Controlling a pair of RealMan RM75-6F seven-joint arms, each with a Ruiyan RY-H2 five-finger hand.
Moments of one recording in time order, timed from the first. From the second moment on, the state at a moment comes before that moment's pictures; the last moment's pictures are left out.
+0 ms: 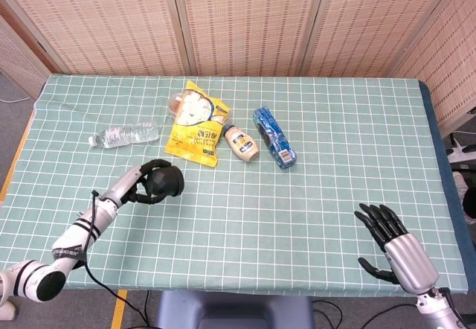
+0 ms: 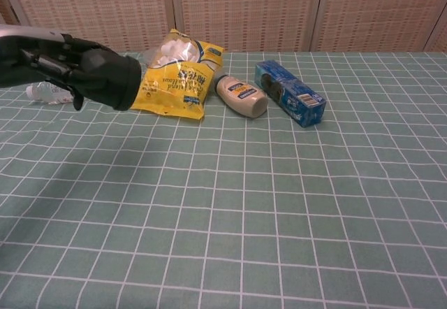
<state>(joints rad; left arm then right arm) -0.87 -1.09 -0.03 -1.77 1.01 0.84 -0.69 0.09 -1.12 -0.10 -1.62 -1.84 1.57 0.12</state>
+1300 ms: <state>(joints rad) -0.80 -1.10 0.01 -1.53 1.22 0.66 0.11 0.09 -1.11 -0.11 -1.63 -1.85 1.57 0.11</state>
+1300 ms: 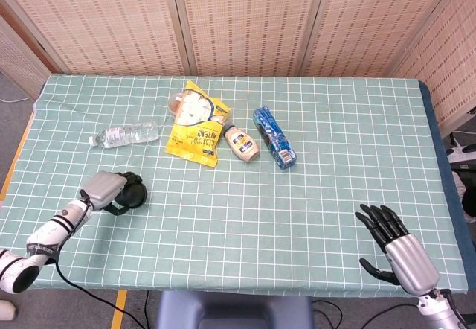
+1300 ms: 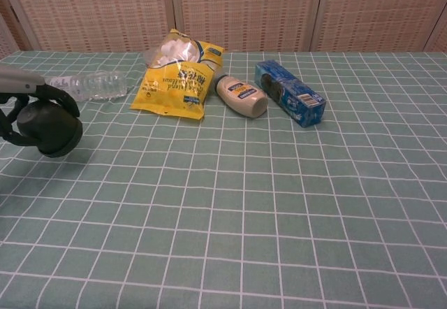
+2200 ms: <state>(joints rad) -0.81 -1.14 -0.05 -1.72 0.68 0.84 0.54 0.08 -1.11 -0.10 -1.63 -1.84 1.56 0.08</state>
